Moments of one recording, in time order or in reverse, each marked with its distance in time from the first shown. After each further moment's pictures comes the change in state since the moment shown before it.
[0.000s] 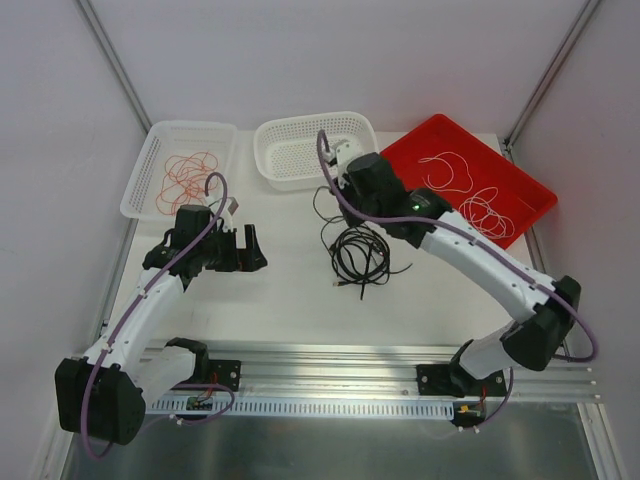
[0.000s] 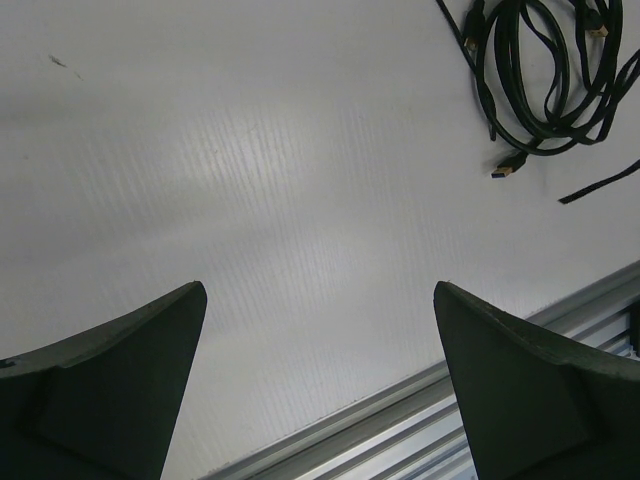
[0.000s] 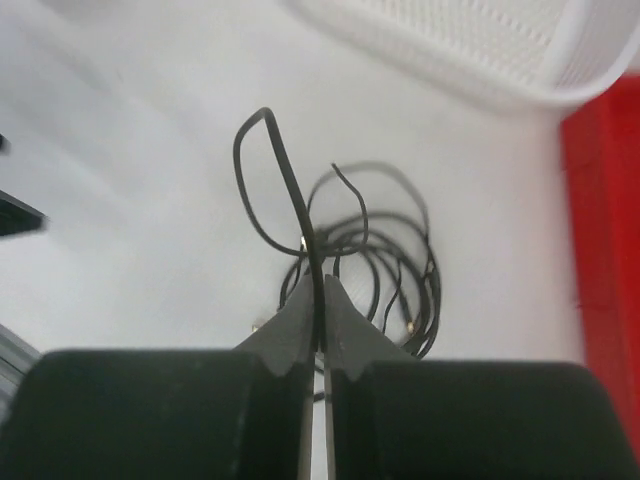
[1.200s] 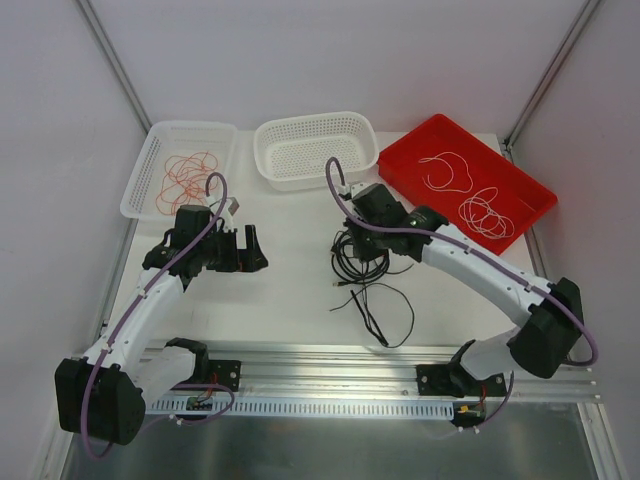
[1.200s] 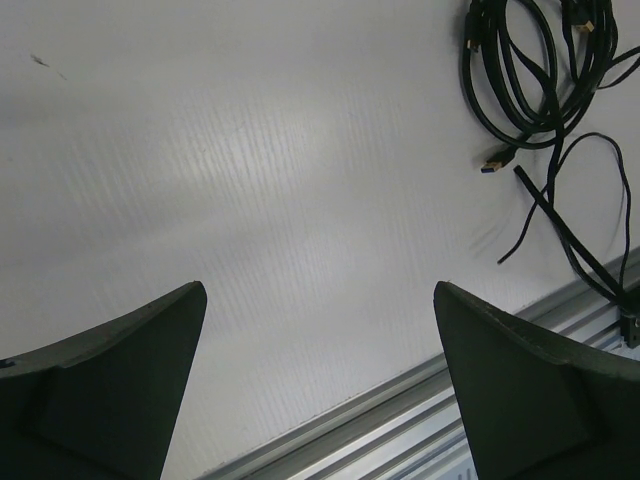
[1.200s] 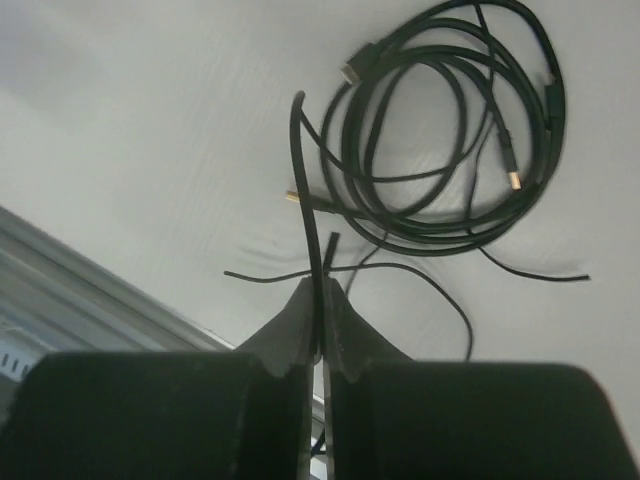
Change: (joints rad) left arm 0.000 0.000 0.000 0.000 0.020 0.000; right arm -0.028 -0.074 -0.150 -0.151 -0.097 0.186
